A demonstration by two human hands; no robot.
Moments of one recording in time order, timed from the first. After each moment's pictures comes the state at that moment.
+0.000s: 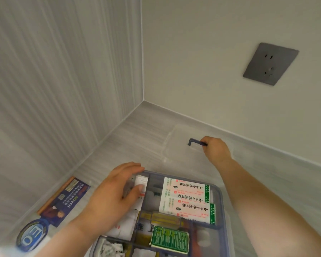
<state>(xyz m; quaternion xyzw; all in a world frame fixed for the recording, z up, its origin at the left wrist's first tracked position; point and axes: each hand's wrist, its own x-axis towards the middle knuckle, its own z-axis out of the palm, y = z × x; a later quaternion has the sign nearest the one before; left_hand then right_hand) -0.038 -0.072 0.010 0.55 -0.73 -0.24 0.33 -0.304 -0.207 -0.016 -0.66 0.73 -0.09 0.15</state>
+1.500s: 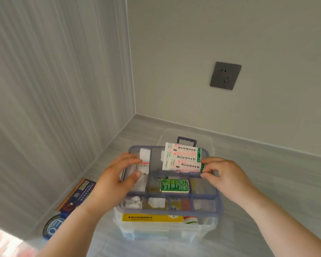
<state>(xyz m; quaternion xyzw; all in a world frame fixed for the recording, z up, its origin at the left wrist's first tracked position) -0.024 -0.022 0.054 0.49 -0.72 -0.28 0.40 -0.282 -0.008 0.066 -0.71 0.65 -0.25 0.14</state>
